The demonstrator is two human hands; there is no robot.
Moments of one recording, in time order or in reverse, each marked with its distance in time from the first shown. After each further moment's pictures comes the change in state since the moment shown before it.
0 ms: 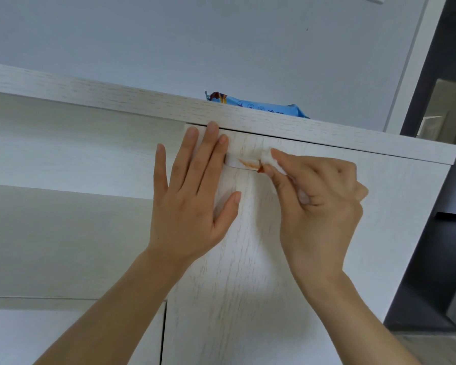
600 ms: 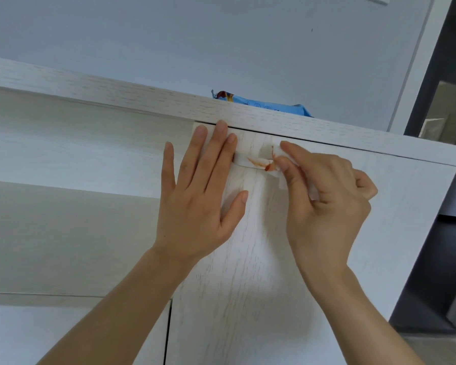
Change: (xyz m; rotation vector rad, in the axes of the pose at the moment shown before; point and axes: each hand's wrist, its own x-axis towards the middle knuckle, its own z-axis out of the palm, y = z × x) left_hand 0.000 -0.001 0.001 -0.013 0.006 0.000; right_hand 0.000 0.003 0.008 -0.013 0.030 -0.058
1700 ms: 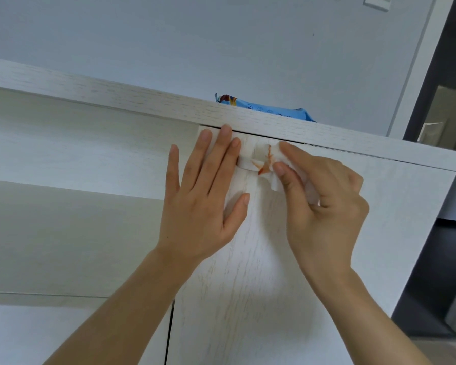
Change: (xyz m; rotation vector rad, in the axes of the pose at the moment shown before) left_hand -0.001 -0.002 0.001 -0.010 -0.002 0.000; right_hand 0.000 -0.002 -0.002 0.089 -0.072 -0.016
